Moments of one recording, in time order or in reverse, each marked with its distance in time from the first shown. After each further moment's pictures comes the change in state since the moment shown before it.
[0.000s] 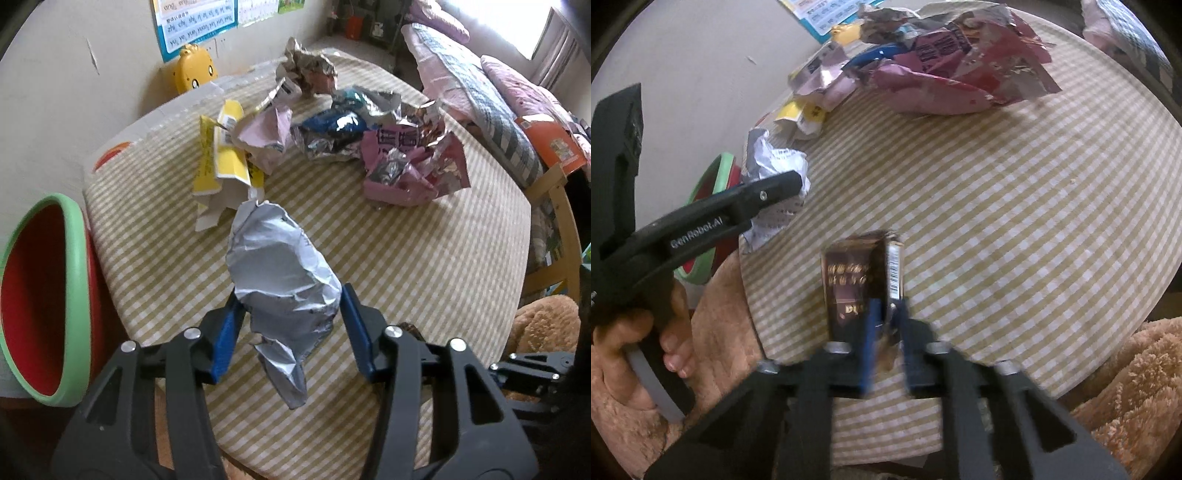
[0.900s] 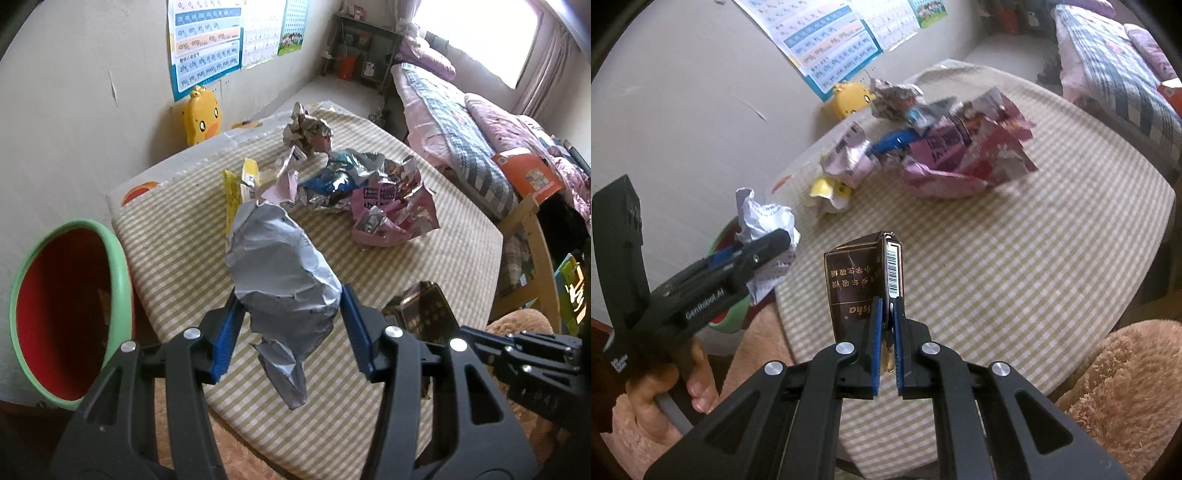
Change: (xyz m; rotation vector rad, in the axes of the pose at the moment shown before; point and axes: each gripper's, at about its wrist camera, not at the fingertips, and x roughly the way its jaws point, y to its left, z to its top) left arm -0.058 0.022 0.000 -0.017 -0.156 -0.050; right arm -0.060 0.035 0.016 0.050 -0.205 -0.021
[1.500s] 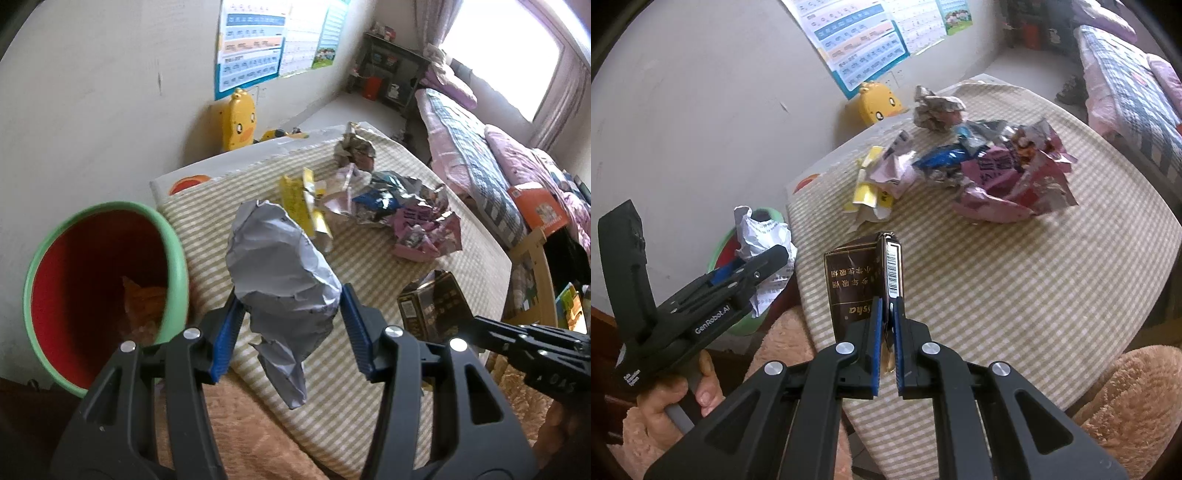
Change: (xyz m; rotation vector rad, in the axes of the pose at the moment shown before) left arm -0.020 0.058 -0.010 -0.116 -0.048 0.026; right arm 0.010 0.056 0.012 -0.085 0.003 -0.008
